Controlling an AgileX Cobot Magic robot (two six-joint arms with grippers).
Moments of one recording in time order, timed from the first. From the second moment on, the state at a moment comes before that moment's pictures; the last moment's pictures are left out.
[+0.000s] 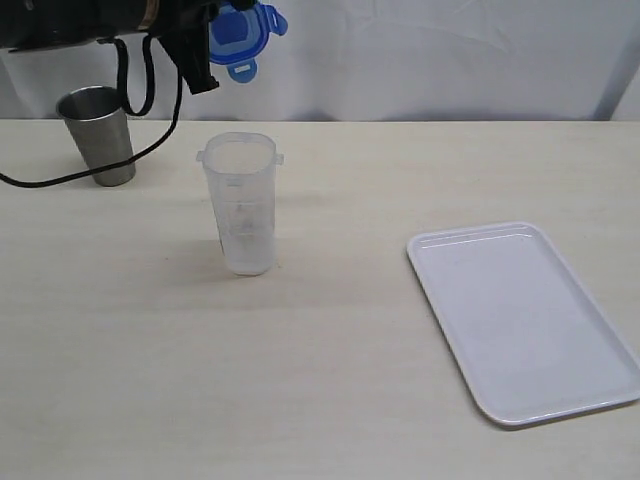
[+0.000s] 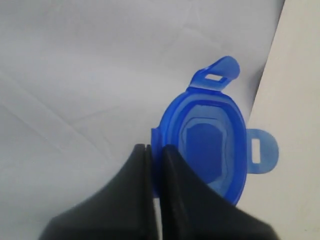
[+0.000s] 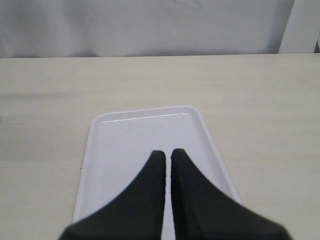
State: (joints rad) left arm -0.47 1.76 -1.38 1.26 0.15 -0.13; right arm 0.05 0.00 0.00 -0.03 0.35 0.05
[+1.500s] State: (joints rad) left arm -0.70 1.84 -1.41 1.25 0.58 -0.10; right arm 0.05 0.00 0.00 -0.03 0.35 0.05
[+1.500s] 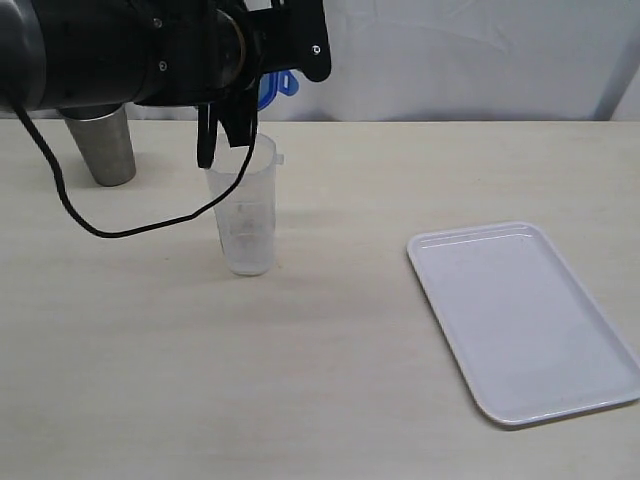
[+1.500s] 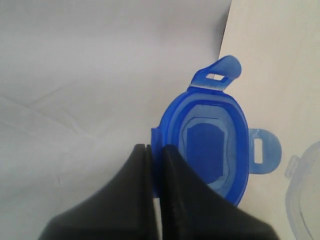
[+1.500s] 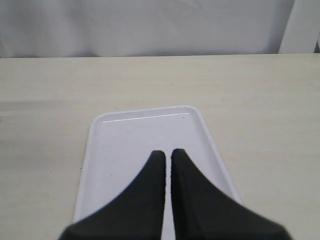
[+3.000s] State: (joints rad) left arm -0.85 1.79 -1.24 1.74 0.80 -0.52; right arm 0.05 0.00 0.00 -0.03 0.35 0.05
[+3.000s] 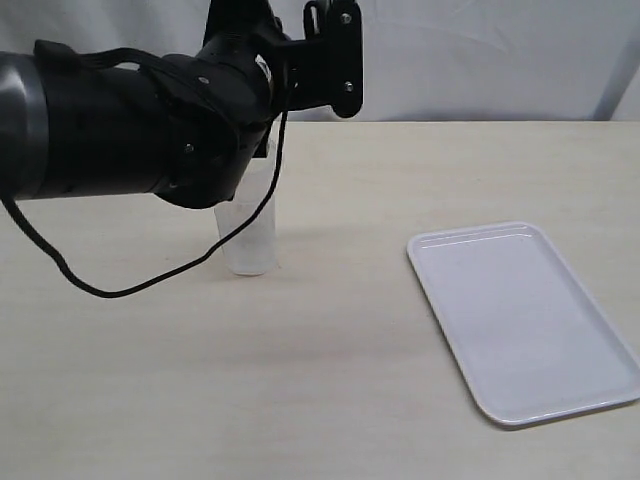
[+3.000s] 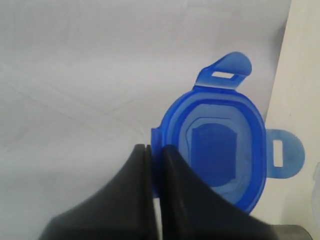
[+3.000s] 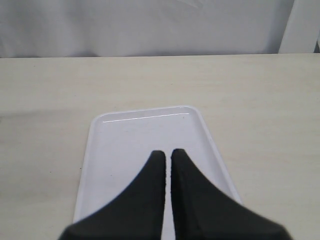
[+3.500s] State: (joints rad) left arm -0.76 1.78 -1.19 1.74 0.72 -0.62; right arm 0.05 0.00 0.00 -0.03 0.35 0.05
